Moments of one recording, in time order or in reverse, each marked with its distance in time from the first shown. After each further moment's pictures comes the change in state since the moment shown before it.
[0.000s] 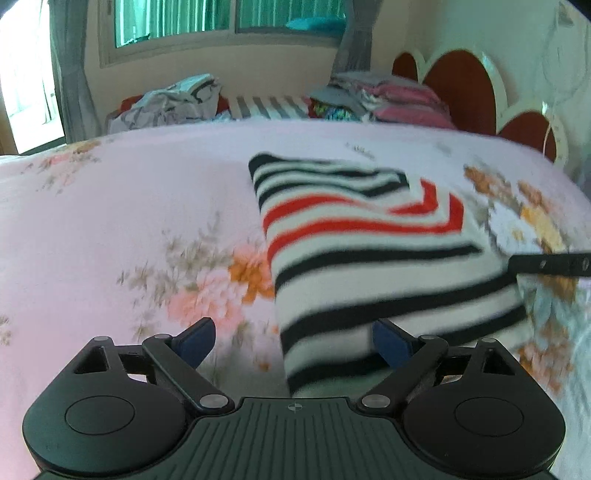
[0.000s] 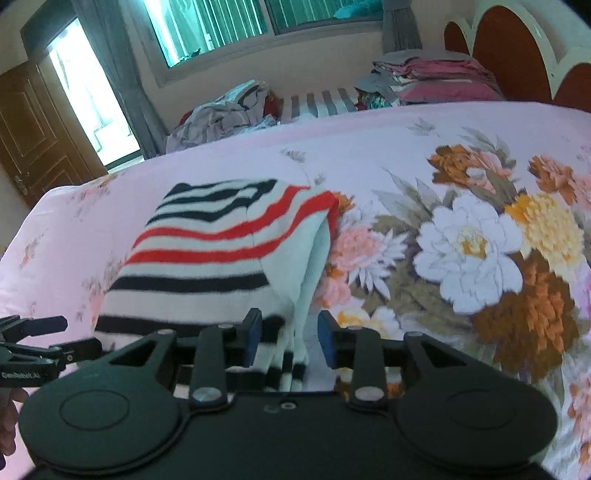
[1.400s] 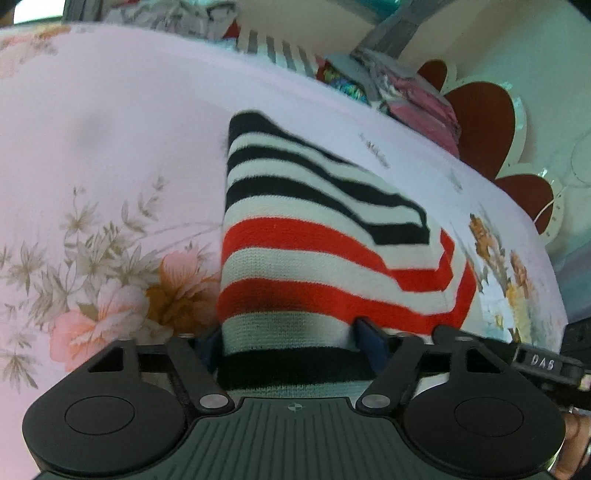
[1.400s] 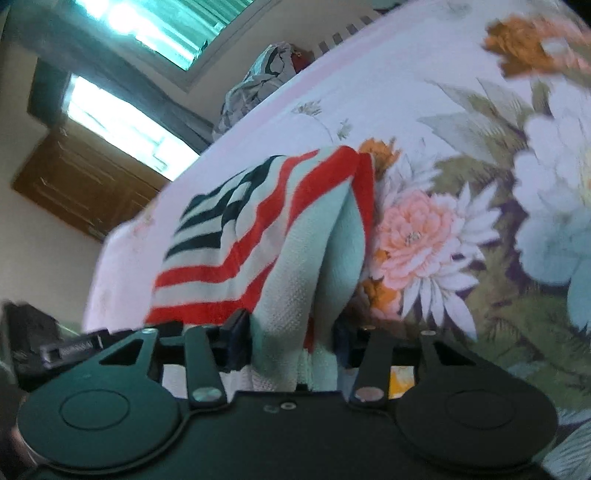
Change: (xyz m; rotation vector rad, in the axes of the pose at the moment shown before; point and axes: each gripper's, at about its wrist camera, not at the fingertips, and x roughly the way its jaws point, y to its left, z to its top) left arm 0.108 0.016 0.044 -0.326 0.157 -0.223; right arm 0.100 -0.052 0.026 0.220 0.160 0.351
